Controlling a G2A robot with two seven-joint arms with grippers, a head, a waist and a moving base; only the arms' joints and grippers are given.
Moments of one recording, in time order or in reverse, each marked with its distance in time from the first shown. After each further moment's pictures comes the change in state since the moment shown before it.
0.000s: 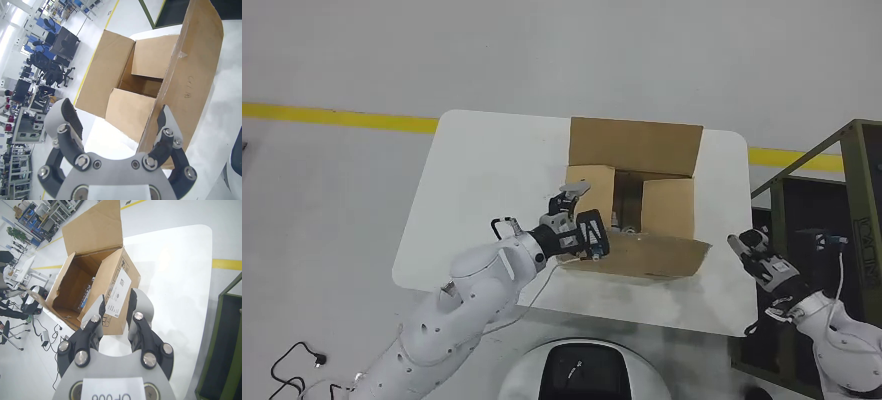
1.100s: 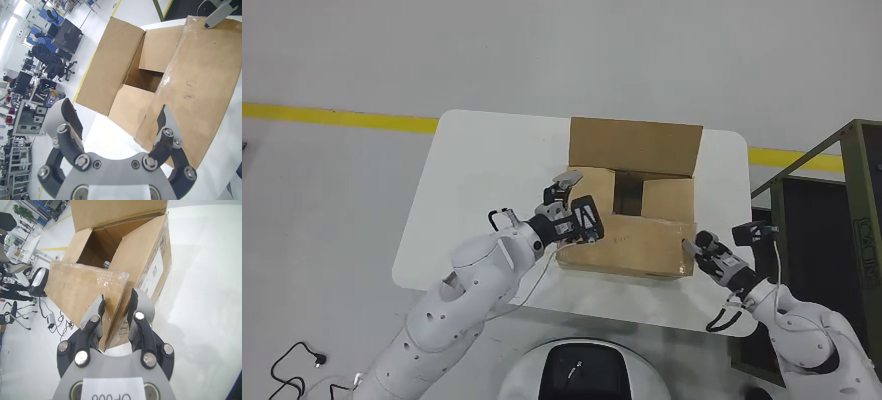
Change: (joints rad) left arm 0.009 -0.023 -0.065 0.036 0.031 -0.009 0.013; right arm 0.134 -0.001 -0.215 0.068 -0.079 0.030 0.043
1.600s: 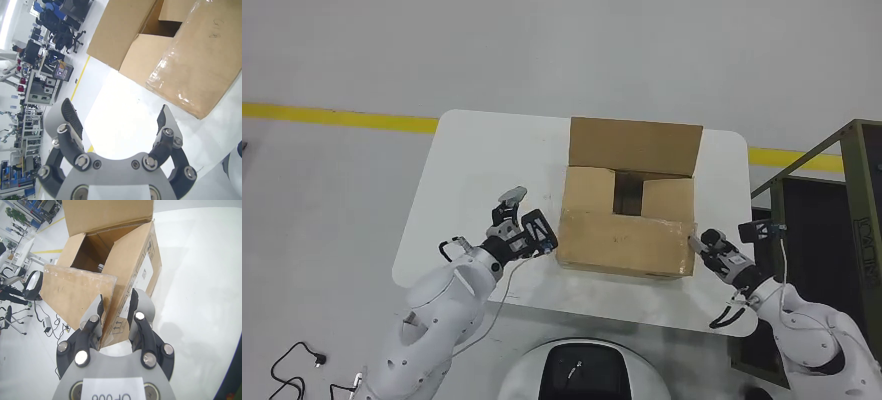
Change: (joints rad) left arm 0.291 0.043 -0.208 -0.172 0.091 0.037 -0.118; right arm -0.005 0.003 0.011 -0.018 -0.008 0.070 0.011
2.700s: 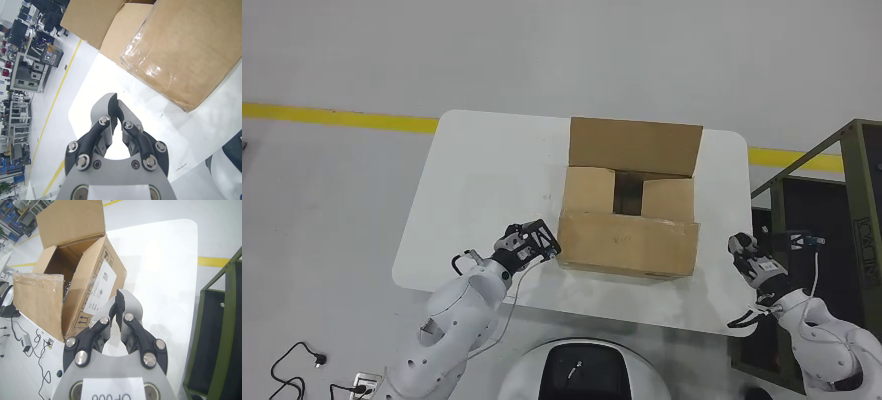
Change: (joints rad) left arm 0.009 -0.028 0.058 0.115 0.003 0.090 -0.008; right arm -0.089 0.002 0.106 0.021 -0.093 0.013 -0.159
